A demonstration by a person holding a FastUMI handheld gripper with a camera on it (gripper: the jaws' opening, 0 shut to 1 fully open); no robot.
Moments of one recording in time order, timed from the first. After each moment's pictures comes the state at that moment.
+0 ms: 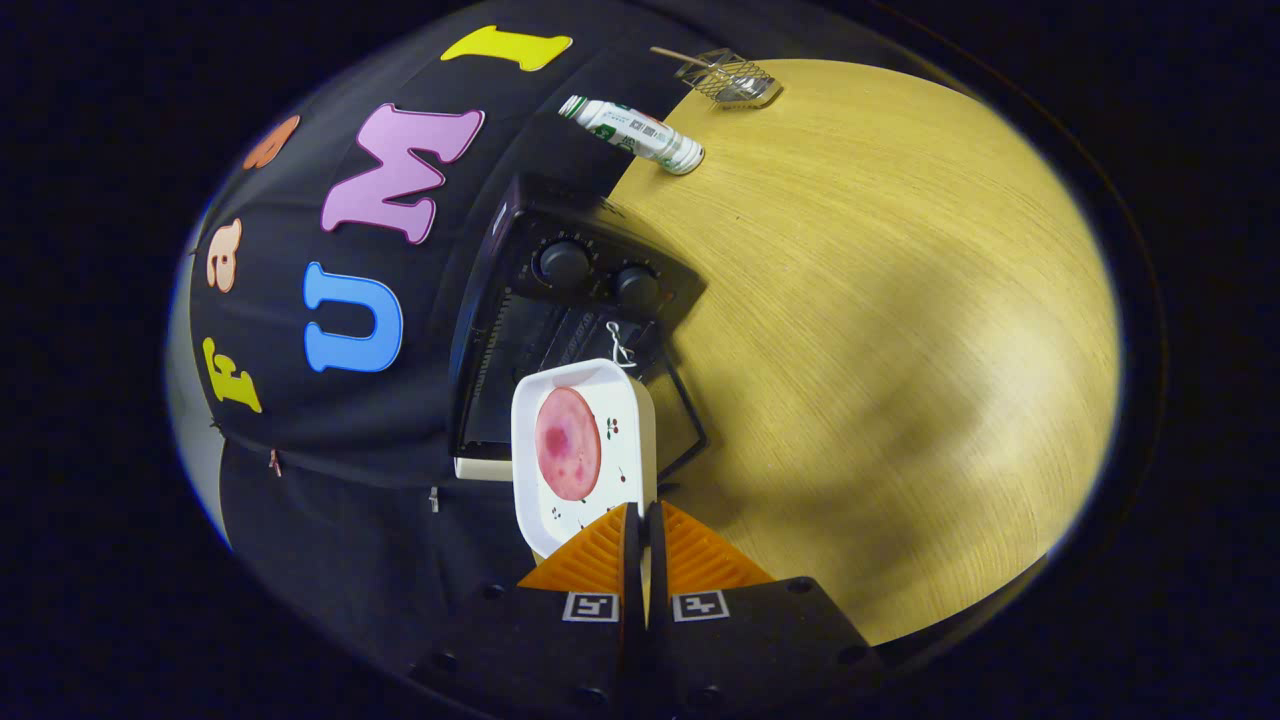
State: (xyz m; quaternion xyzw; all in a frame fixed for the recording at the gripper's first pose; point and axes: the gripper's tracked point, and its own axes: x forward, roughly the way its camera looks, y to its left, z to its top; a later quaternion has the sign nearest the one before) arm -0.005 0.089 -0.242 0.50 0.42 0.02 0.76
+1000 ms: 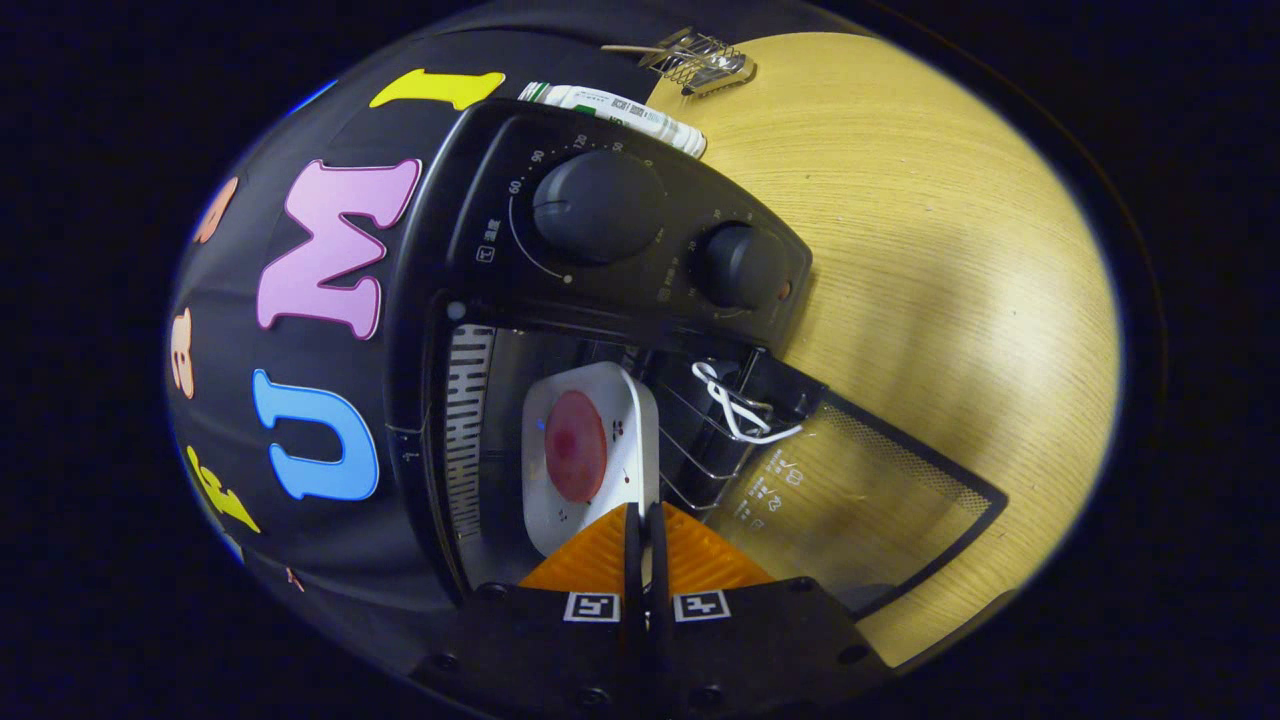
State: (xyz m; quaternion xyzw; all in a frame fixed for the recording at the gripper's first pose) arm 0.159 0.158 -0.276 0.59 0.32 -0.11 0.73
